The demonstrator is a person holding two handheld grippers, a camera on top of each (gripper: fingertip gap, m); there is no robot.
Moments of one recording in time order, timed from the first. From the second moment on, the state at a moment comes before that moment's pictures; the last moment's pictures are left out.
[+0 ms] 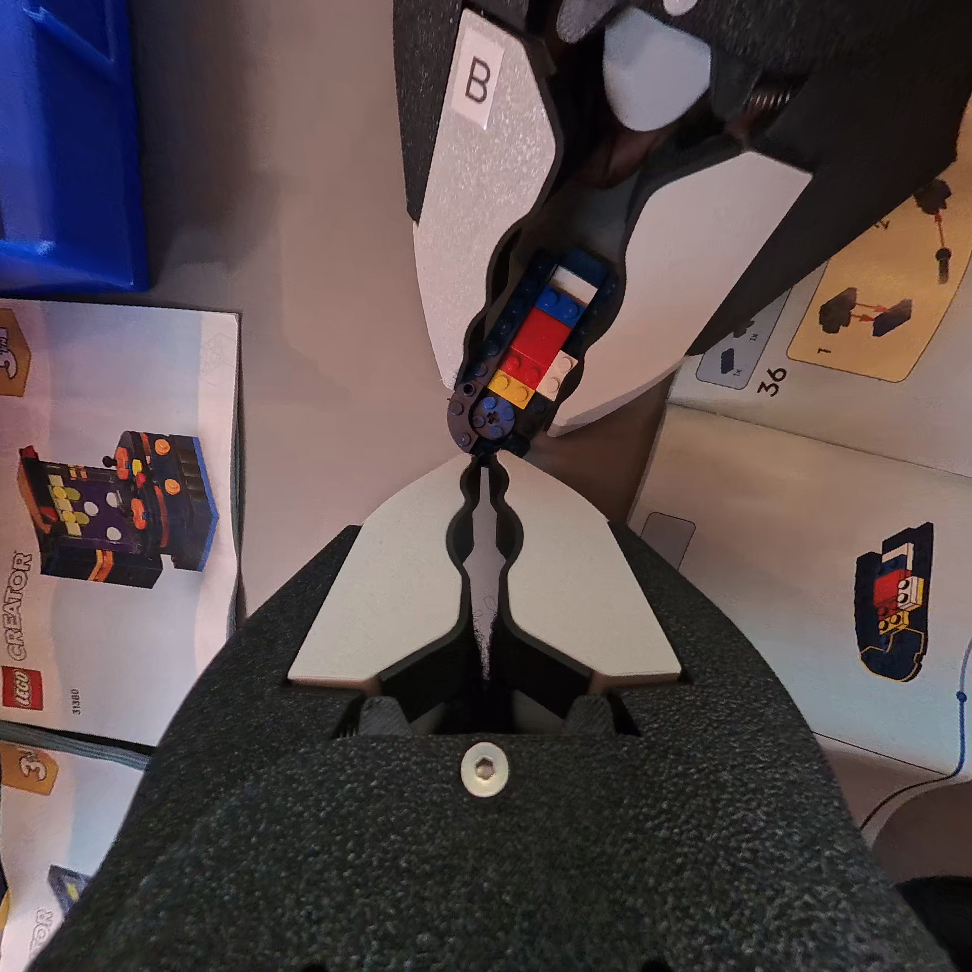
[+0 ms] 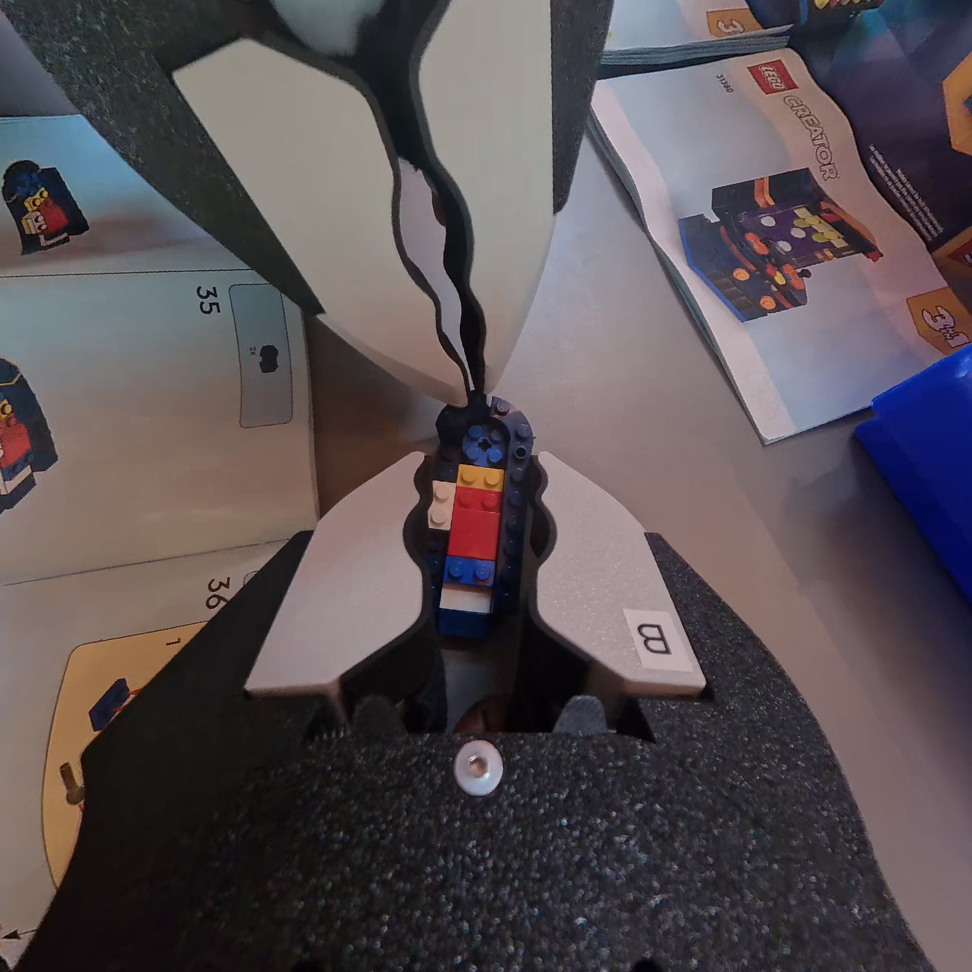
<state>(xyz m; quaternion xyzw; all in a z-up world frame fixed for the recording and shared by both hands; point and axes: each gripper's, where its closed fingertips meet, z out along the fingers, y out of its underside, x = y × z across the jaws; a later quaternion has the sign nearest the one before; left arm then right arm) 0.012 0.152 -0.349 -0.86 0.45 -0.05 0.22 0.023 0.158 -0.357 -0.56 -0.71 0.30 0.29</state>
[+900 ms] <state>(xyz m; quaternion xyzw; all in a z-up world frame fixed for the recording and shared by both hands) 0.026 0.148 -0.336 -0.80 0.42 -0.25 0.34 0.024 0.155 -0.357 -0.55 -0.72 0.30 0.29</state>
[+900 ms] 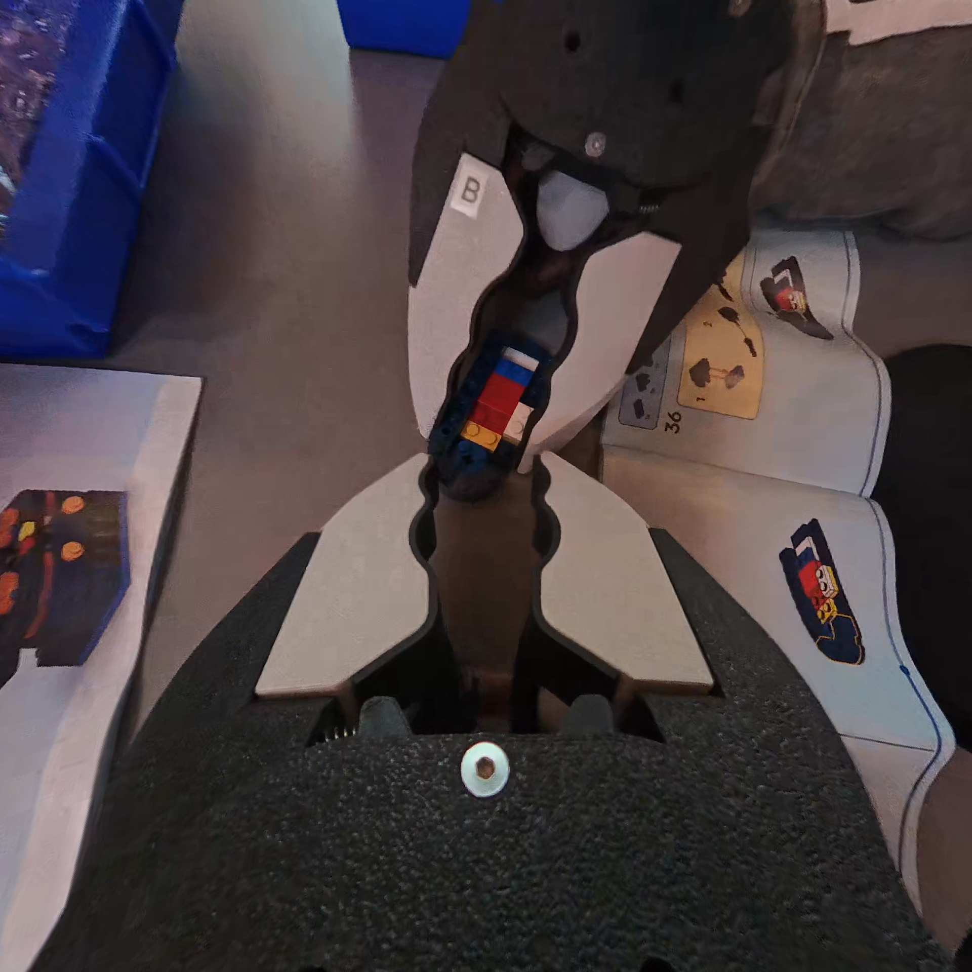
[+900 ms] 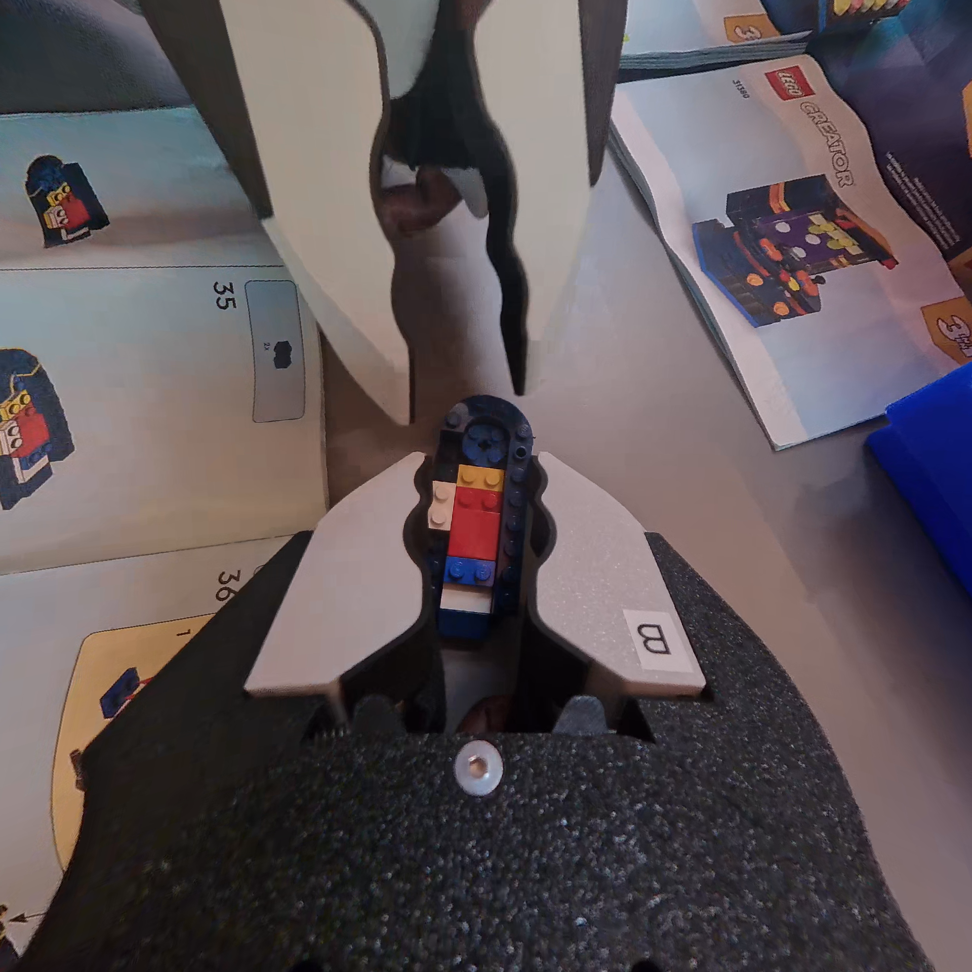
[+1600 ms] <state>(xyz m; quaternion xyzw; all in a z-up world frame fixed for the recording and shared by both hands) 0.019 0.149 -0.351 -0.80 0.46 -0.19 0.34 0.024 0.153 -0.357 -0.55 -0.72 0.31 0.29</state>
